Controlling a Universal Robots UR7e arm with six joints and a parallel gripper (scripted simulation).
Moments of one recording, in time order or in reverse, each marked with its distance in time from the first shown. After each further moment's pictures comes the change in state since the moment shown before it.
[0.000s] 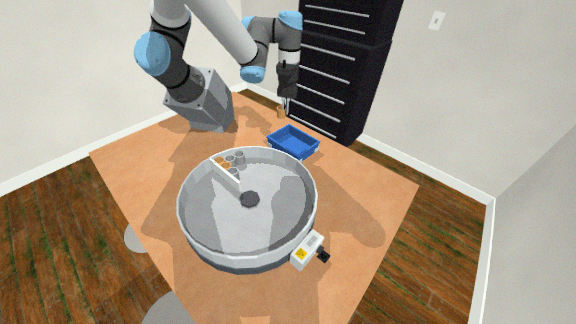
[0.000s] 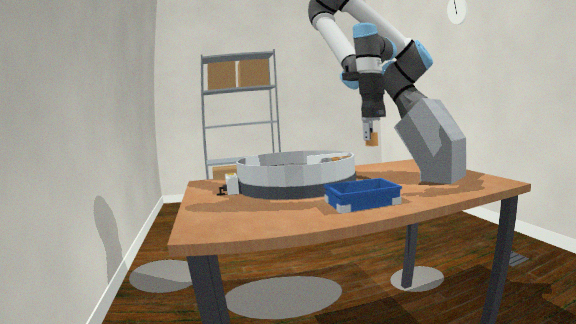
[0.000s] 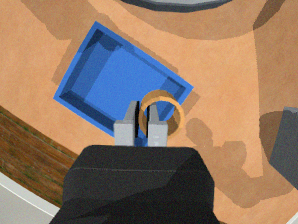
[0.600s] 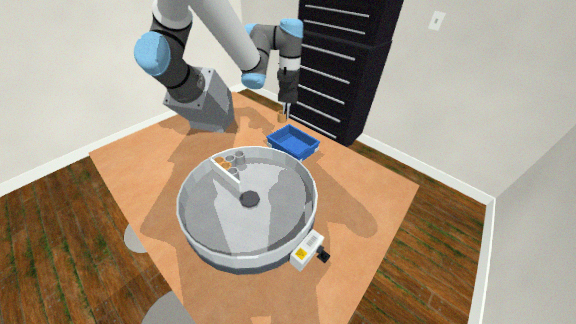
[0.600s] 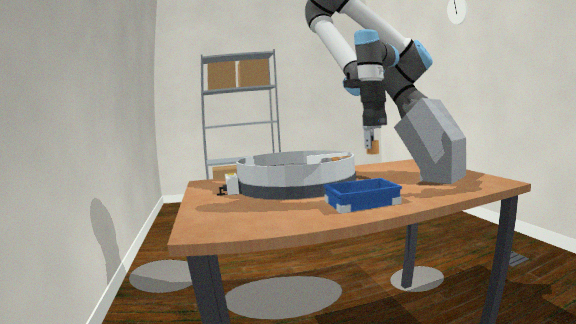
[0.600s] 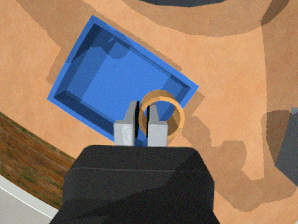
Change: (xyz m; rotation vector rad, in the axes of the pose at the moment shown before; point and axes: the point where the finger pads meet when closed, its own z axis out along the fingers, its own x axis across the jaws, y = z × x) arm -0.002 0.004 0.023 0.001 0.003 0.001
